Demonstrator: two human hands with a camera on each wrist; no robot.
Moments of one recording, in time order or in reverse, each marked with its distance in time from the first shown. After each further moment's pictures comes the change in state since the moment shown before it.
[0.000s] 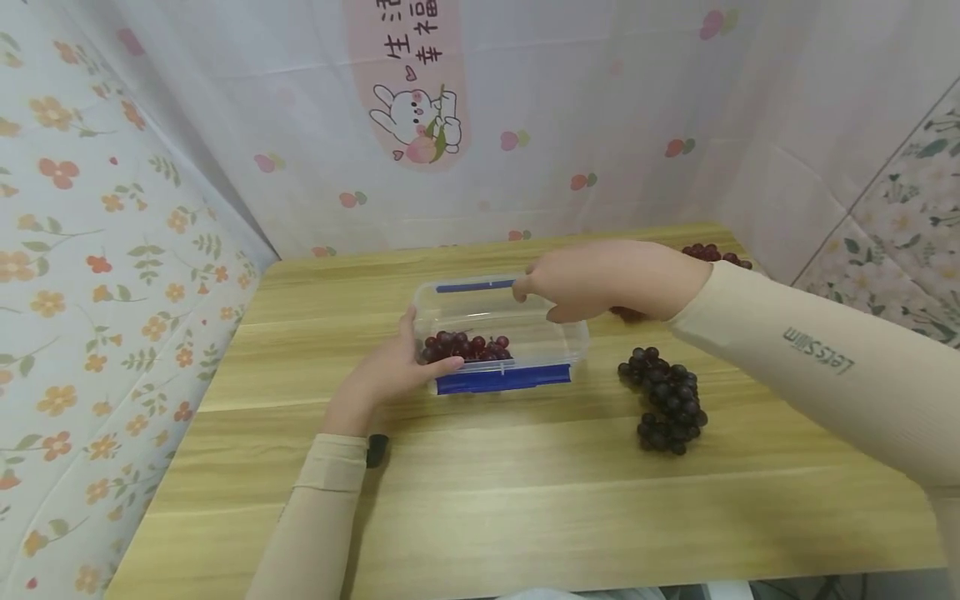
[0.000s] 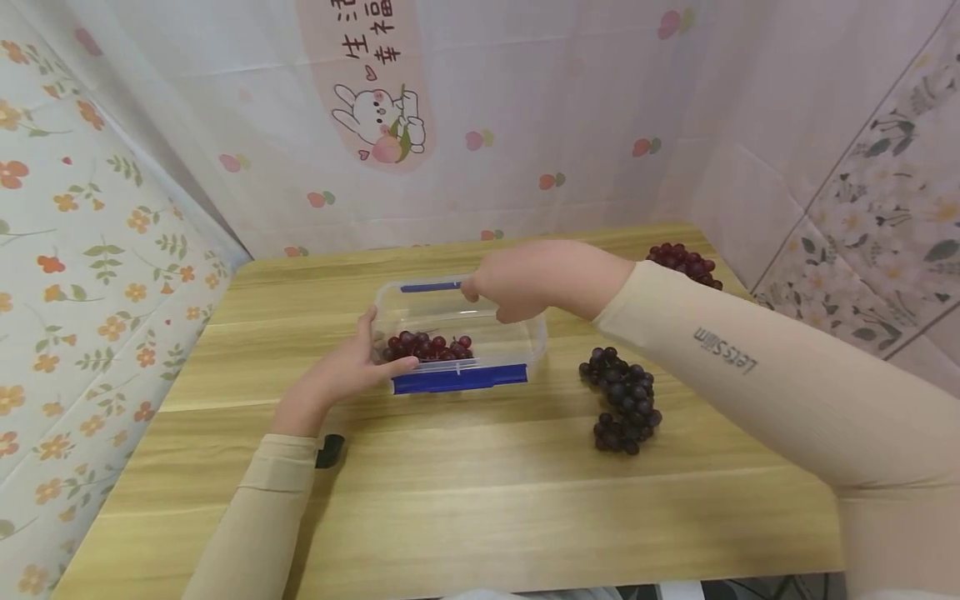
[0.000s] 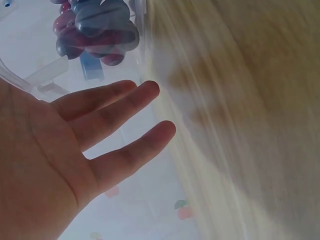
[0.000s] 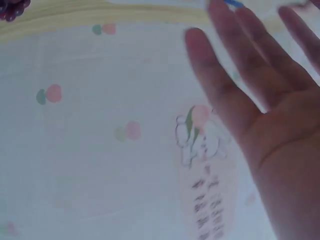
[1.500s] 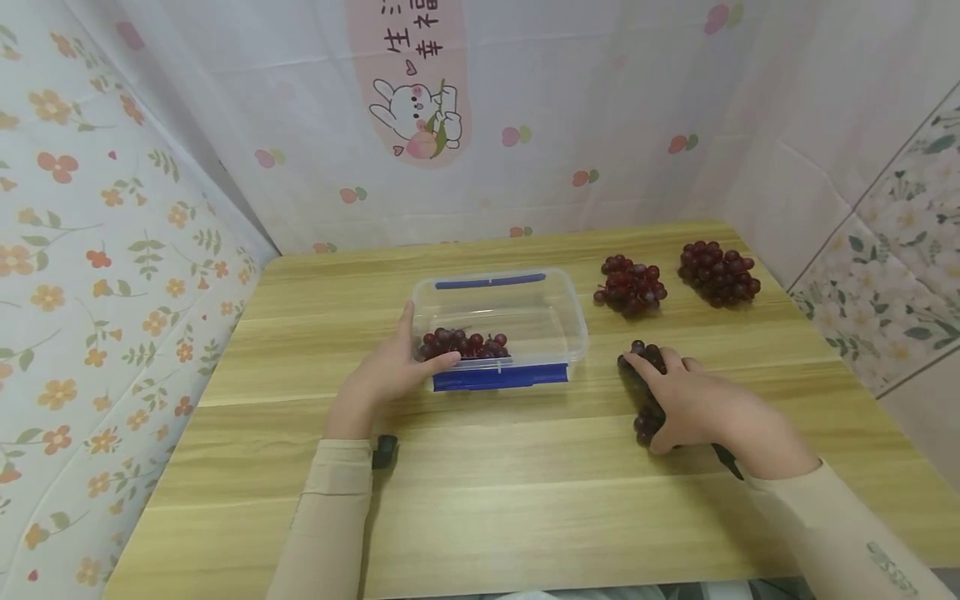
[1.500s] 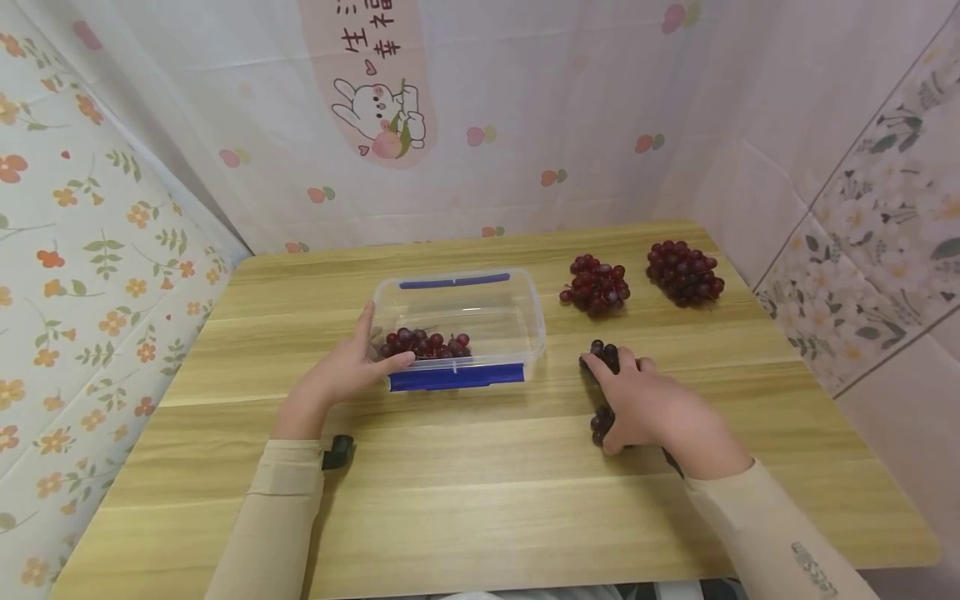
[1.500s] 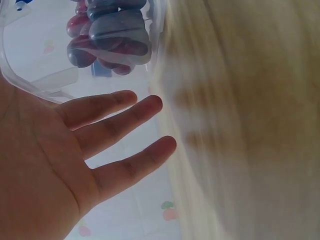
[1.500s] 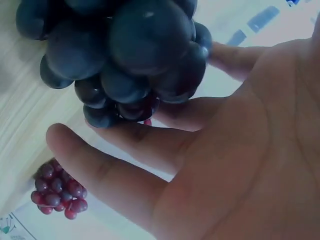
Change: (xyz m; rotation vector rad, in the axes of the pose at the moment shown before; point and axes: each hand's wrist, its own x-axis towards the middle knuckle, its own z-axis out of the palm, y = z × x) left_hand -0.004 -0.001 0.003 -0.043 0.015 -0.003; right_hand -0.073 0.015 0.200 0.506 0.059 0.459
